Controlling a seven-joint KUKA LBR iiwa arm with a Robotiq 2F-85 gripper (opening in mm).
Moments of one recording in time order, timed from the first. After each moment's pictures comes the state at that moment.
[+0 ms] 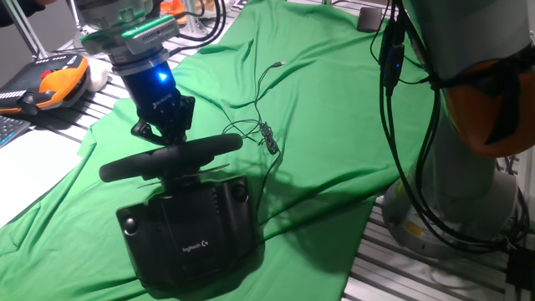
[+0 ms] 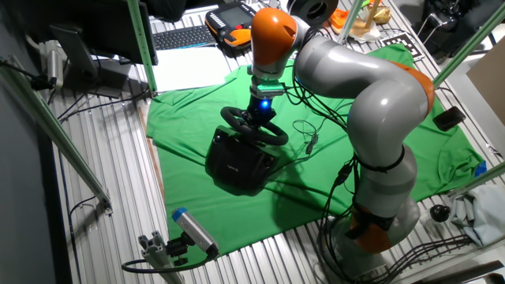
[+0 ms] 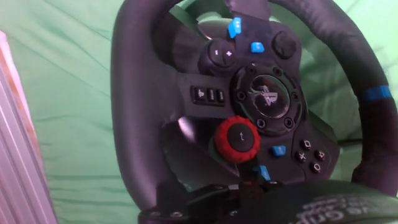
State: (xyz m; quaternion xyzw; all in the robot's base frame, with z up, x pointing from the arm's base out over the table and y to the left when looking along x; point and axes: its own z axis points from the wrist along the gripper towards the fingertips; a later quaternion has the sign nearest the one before) arm 0.449 0.230 0.236 -0.05 -0.98 -0.07 0.16
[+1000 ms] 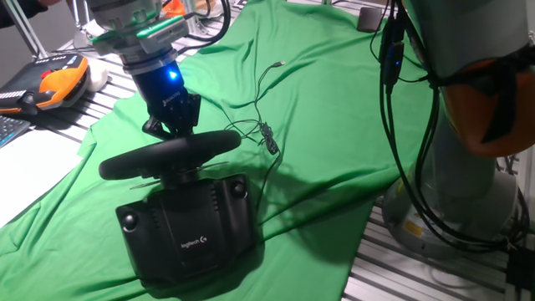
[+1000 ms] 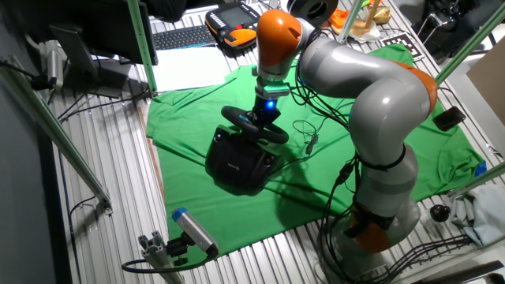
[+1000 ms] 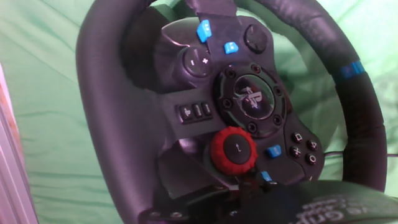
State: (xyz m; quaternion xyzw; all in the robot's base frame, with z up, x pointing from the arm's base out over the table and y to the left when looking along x) arm 0.453 0.209 0.222 -0.03 -0.98 -0.07 0.16
